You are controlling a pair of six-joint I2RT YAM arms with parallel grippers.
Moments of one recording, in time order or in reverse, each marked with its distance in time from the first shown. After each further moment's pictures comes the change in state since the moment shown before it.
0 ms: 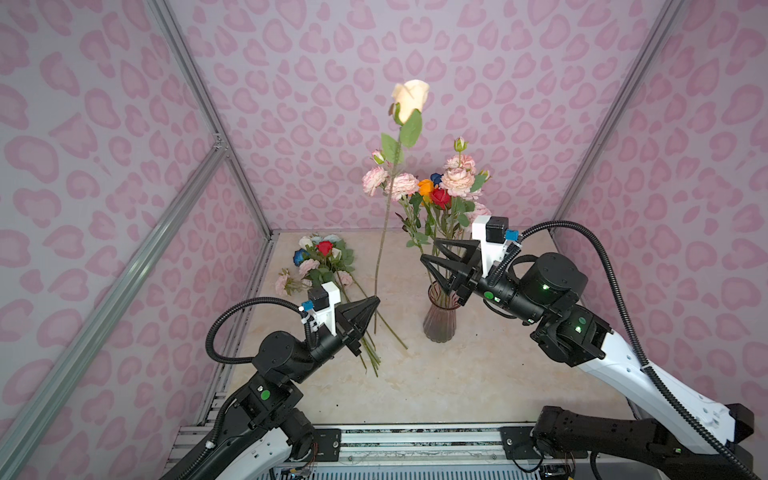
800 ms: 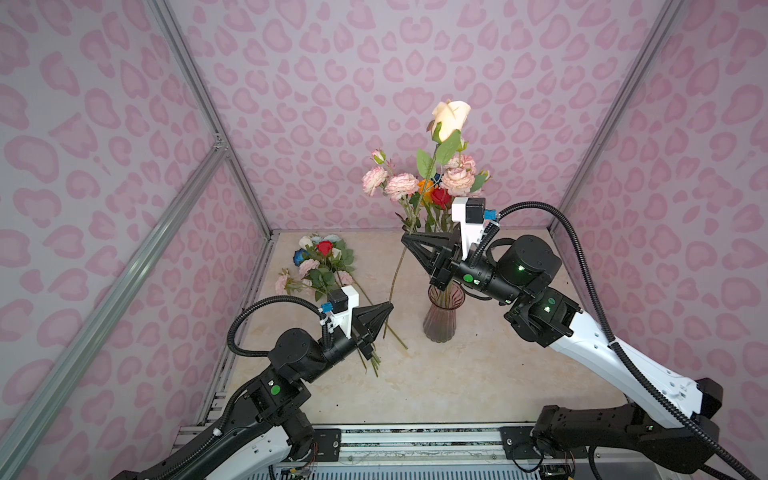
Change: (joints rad) left arm -0.064 0.046 0.001 -0.003 -0.060 0.037; right arm -0.002 0.137 0.079 0.116 -0.109 0.126
